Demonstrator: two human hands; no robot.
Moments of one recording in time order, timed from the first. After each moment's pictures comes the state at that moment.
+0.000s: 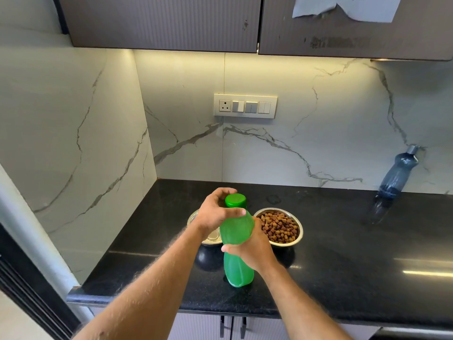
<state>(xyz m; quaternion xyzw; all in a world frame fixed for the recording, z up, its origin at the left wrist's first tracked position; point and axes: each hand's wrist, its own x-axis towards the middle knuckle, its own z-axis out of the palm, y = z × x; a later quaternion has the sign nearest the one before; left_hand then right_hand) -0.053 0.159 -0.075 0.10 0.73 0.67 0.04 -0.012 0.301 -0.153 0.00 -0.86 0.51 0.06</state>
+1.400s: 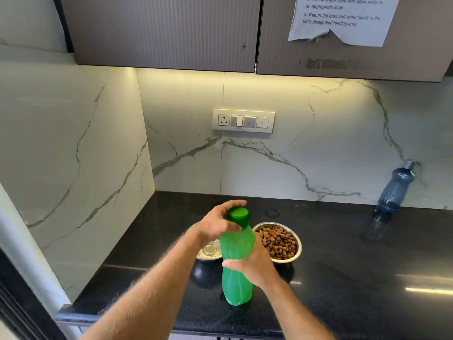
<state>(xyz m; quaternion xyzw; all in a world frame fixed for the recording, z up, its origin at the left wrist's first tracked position) -0.063 0.160 -0.056 0.18 0.77 0.60 0.13 -0.021 0.315 -0.161 0.01 -0.86 0.51 0.04</state>
